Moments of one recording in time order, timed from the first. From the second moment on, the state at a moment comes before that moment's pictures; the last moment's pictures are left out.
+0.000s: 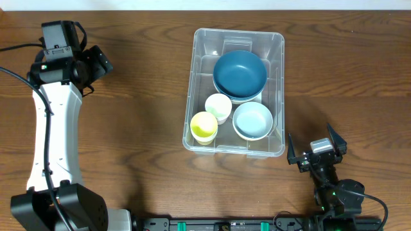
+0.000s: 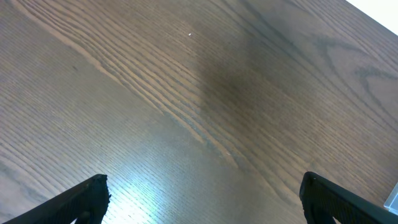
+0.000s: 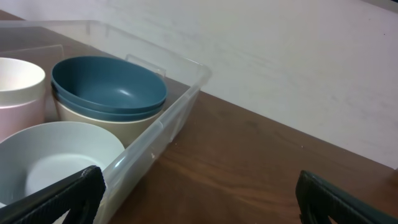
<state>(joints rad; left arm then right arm) 0.18 1.59 1.48 -0.88 -0.15 -0.41 0.01 0.01 0.01 -0.05 -0.19 -0.28</state>
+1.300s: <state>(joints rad) 0.11 0.43 0.99 -0.92 -0.14 -0.41 0.01 0.01 0.01 -0.05 -0.18 -0.28</state>
